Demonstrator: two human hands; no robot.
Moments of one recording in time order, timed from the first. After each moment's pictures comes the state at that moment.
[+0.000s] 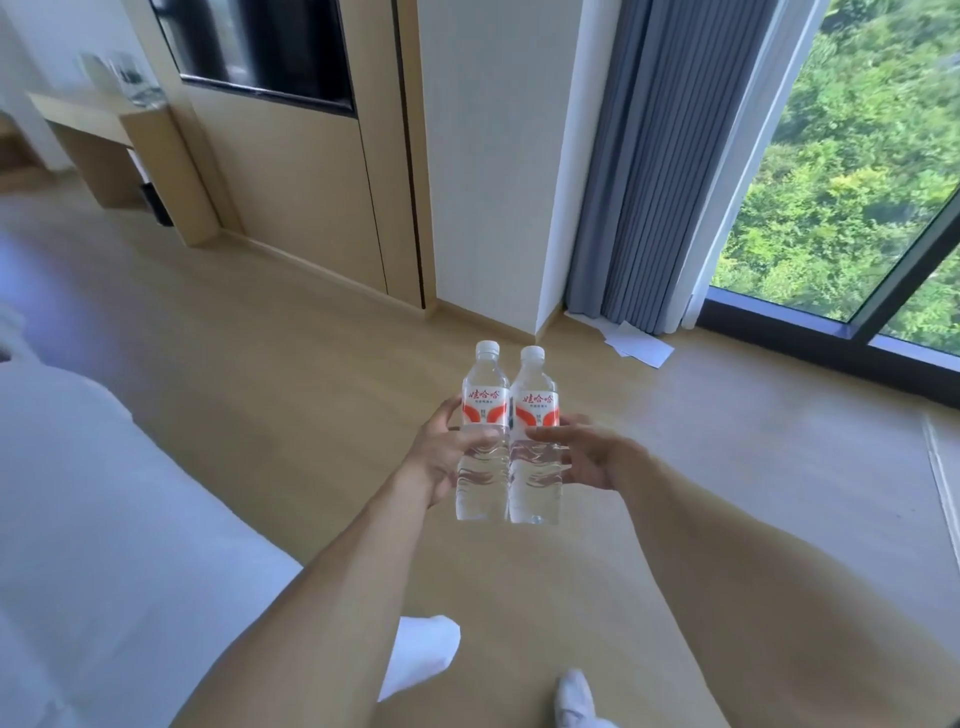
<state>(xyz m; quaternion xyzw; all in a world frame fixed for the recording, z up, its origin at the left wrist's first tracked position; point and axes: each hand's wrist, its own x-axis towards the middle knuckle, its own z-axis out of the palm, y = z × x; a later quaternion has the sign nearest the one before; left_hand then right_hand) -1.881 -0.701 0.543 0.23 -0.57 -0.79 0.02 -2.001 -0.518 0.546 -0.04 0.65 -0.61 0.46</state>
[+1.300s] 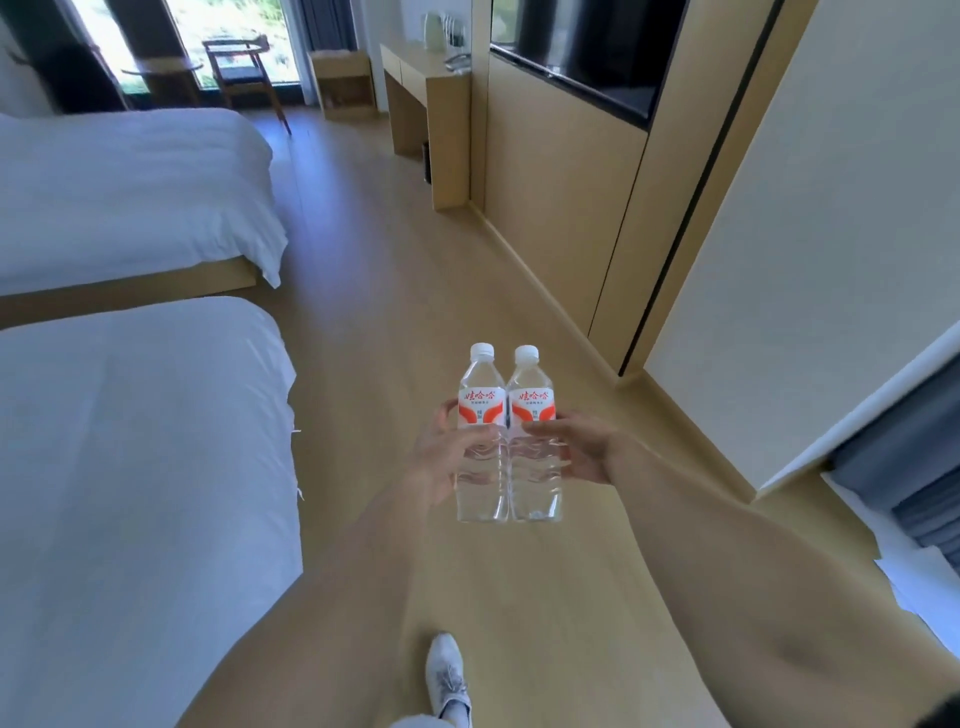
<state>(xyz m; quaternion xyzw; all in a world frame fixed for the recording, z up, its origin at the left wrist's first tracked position) -2.130 -1.079 0.497 0.44 -0.45 -0.74 0.24 -2.325 -1.001 0.524 -0.23 0.63 -0.40 0.62</state>
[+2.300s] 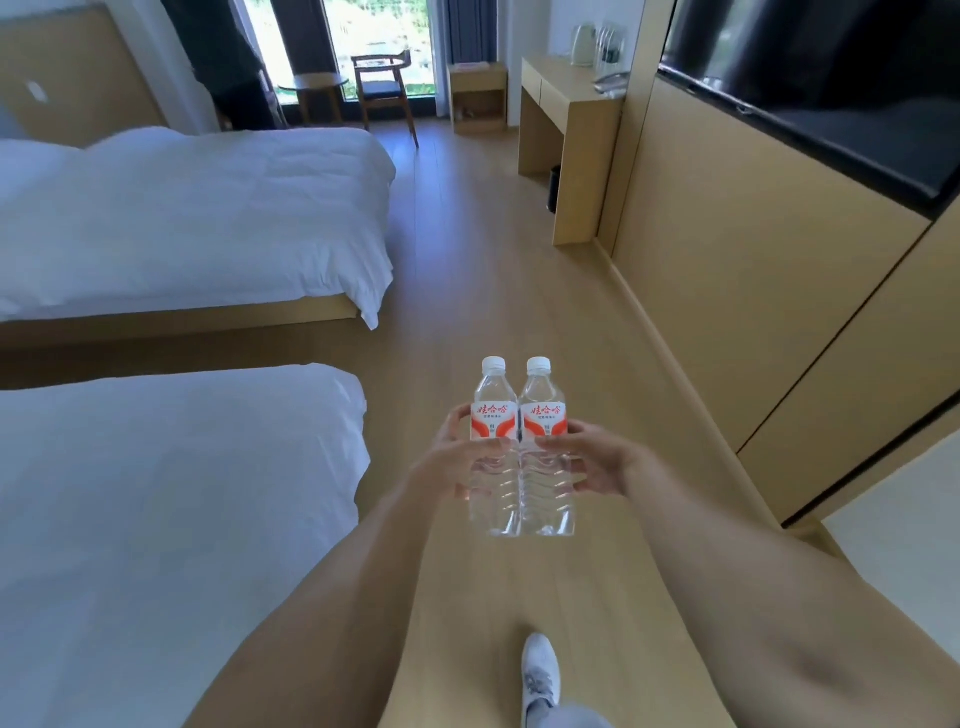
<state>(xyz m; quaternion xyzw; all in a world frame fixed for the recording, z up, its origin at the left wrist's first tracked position) -2.153 -1.509 0.523 0.52 -0.40 -0.70 0.28 -2.366 -1.489 0.512 -0.31 0.59 -0.30 0.69</state>
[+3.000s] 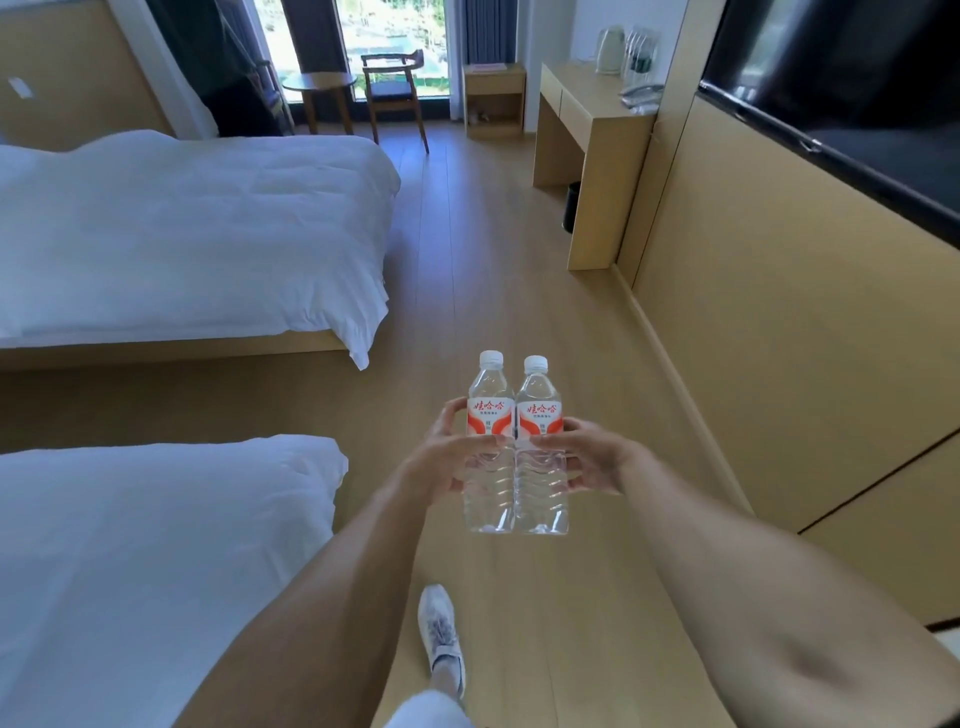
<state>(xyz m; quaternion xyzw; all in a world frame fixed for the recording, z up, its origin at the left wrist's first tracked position) -2.216 -1.786 0.523 0.52 -0.40 -0.69 0.28 -2.431 -1.772 0.519 -0.31 0.58 -0.28 0.69</state>
